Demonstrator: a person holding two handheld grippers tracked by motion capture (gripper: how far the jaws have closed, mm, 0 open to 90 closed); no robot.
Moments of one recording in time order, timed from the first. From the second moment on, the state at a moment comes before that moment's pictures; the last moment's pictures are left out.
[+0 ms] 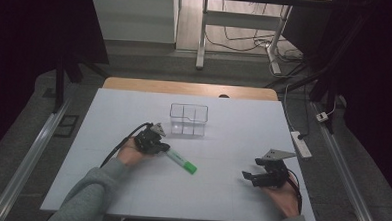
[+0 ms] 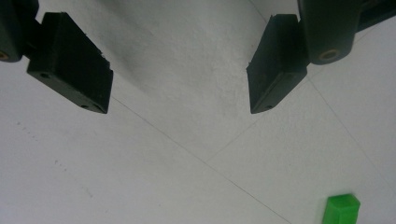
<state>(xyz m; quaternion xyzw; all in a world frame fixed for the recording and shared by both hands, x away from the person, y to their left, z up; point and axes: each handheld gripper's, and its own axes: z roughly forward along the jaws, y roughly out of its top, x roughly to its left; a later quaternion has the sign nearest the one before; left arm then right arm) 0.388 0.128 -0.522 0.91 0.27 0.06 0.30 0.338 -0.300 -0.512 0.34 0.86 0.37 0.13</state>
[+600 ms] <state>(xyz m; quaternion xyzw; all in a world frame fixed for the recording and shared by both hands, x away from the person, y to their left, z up) 0.374 0.085 -0.519 0.93 0.22 0.05 0.30 0.338 -0.298 -0.512 0.34 0.86 0.37 0.13</state>
